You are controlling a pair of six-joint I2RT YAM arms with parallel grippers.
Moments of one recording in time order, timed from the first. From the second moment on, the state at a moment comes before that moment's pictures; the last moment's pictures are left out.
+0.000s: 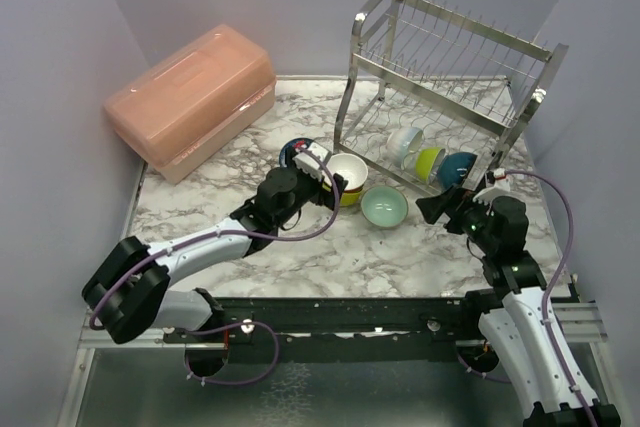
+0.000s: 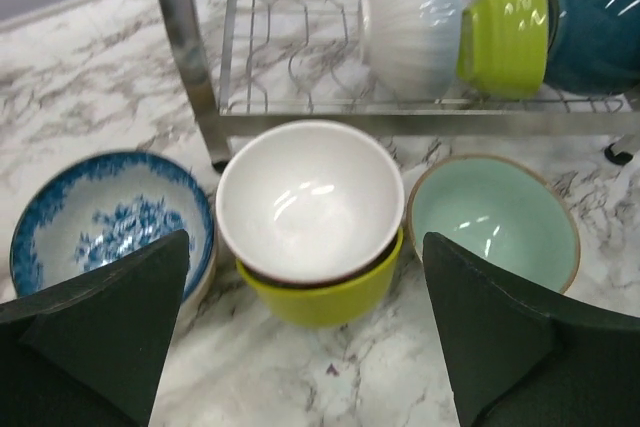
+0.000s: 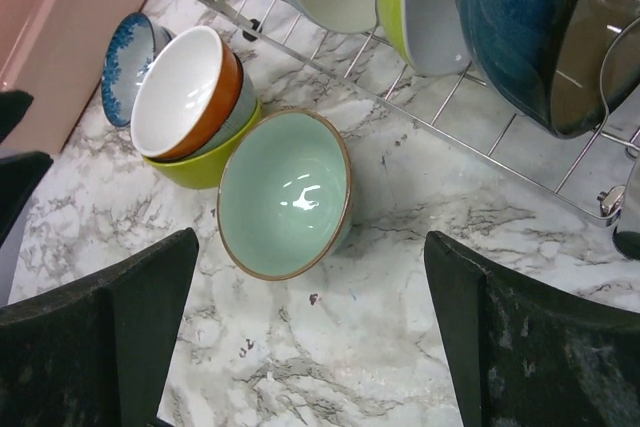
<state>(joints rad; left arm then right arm) -0.79 1.32 0.68 0.51 -0.10 -0.04 0.10 0.48 0.39 -0.26 -0.26 0.54</state>
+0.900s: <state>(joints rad) -0.78 1.29 0.45 0.41 -0.07 -0.58 0.10 0.77 0.27 0.02 -0.41 0.66</state>
